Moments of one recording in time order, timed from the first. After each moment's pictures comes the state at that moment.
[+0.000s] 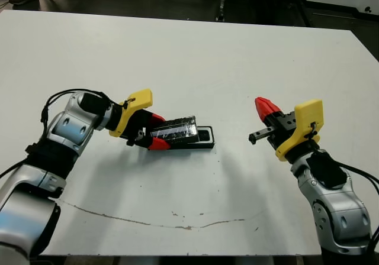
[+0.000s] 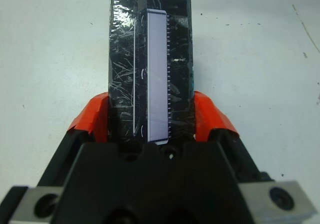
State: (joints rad) left arm -0.72 0.55 -0.36 0.44 -0.08 0.26 -1.33; right arm -0.10 -0.29 0.01 -0.45 0.15 0.48 0.25
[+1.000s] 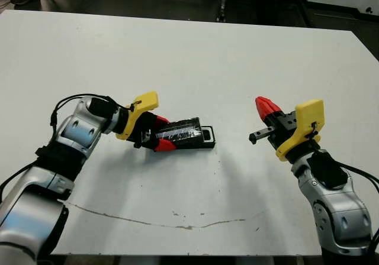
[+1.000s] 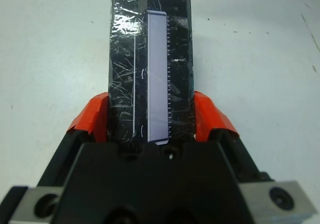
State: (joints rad) left arm -0.74 0.47 -0.36 0.50 -0.07 0.31 -1.28; right arm -0.10 -0.29 0.00 -0.46 0.15 0.48 0.24
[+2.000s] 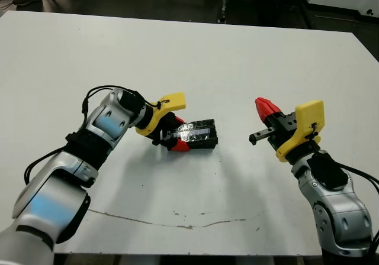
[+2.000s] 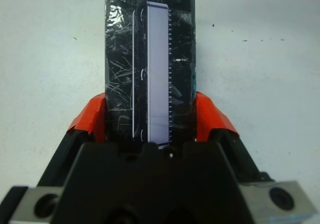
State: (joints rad) left arm -0.84 0.37 -0.48 0.52 0.06 0.43 -1.26; right arm -0.09 -0.28 0.00 -0.47 0.15 0.49 0.24
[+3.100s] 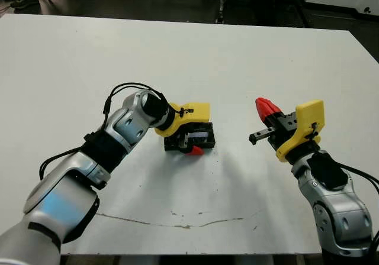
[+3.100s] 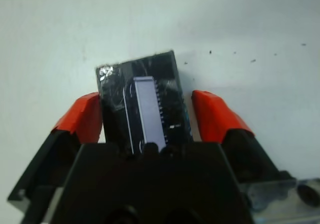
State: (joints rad) left arm -0.85 0.34 -0.58 0.47 0.15 0.24 -1.15; right arm -0.09 -0.29 0.00 -0.47 0.16 0.50 0.23
